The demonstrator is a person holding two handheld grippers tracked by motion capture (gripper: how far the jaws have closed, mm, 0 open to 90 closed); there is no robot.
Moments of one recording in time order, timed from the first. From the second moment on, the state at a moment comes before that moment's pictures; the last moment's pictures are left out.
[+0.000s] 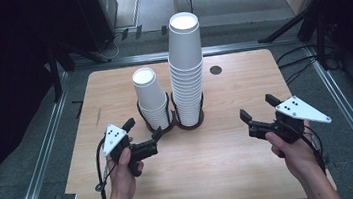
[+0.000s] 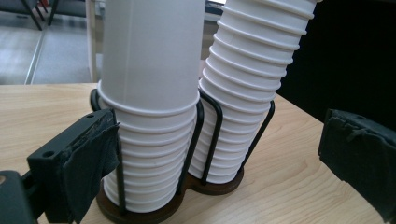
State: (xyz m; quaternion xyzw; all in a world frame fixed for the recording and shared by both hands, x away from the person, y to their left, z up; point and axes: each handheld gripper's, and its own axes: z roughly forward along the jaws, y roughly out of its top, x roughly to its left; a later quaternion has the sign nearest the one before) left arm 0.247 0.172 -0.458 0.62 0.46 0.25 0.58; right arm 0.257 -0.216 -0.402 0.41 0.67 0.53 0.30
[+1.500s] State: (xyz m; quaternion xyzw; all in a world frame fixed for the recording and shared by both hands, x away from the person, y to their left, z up) left arm 0.291 0.078 -0.438 0.65 0.44 0.30 0.55; right arm 0.299 -0.132 -0.324 0.39 0.68 0.57 0.26
